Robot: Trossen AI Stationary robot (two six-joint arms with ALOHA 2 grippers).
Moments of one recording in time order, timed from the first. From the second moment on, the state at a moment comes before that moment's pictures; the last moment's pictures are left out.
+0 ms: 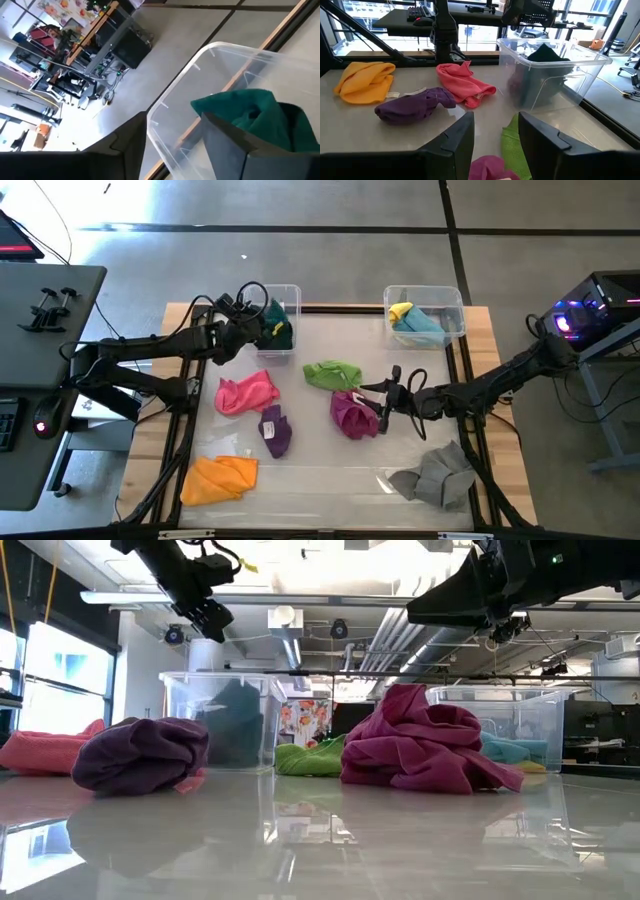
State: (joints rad) left arm 0.27 1.16 0.90 -0.40 -0.97 0.19; right arm 0.33 1.22 0.46 0.55 0.60 0.03
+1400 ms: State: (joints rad) left arm -0.04 1.49 0.57 0.82 -0.05 0.27; right arm 0.26 1.22 0.46 0.52 0.58 0.05
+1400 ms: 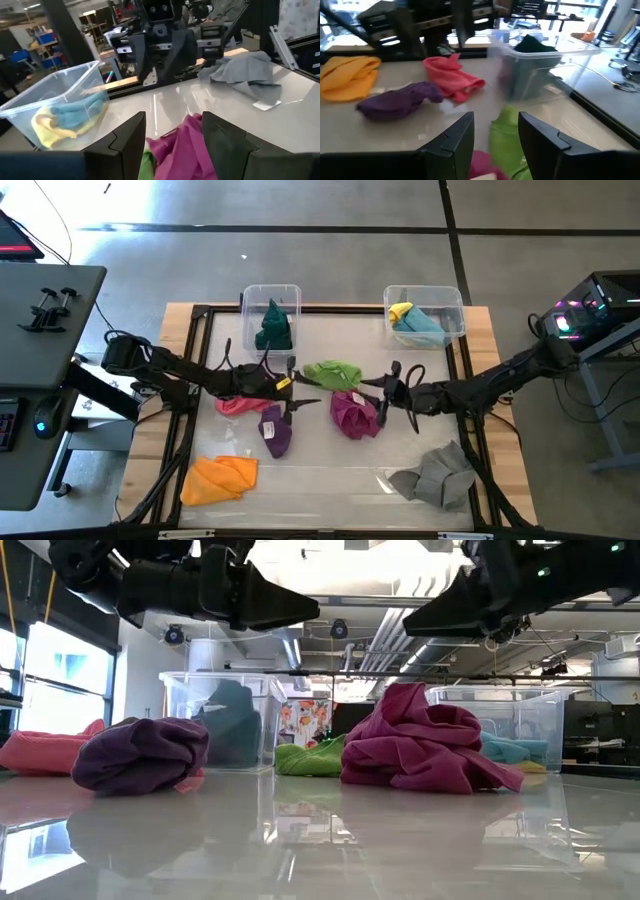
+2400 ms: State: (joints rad) left arm -0.07 1.35 0.57 0.60 -0.44 0.17; right arm -0.17 1.84 1.11 -0.23 0.16 0.20
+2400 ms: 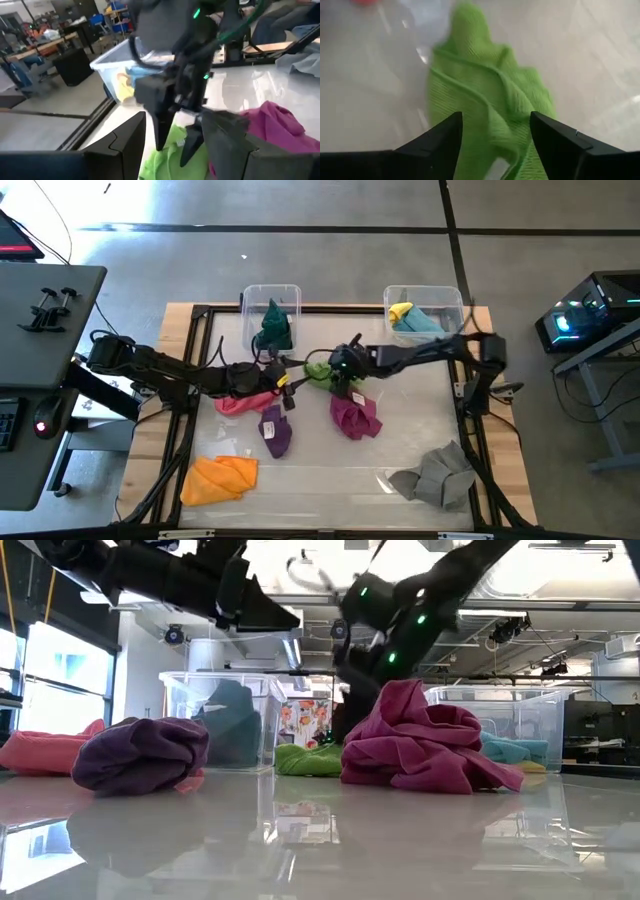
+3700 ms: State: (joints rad) left arm -0.13 1.35 0.57 0.55 -0.44 0.19; right arm -0.18 0.99 1.08 -0.67 0.85 -0.28
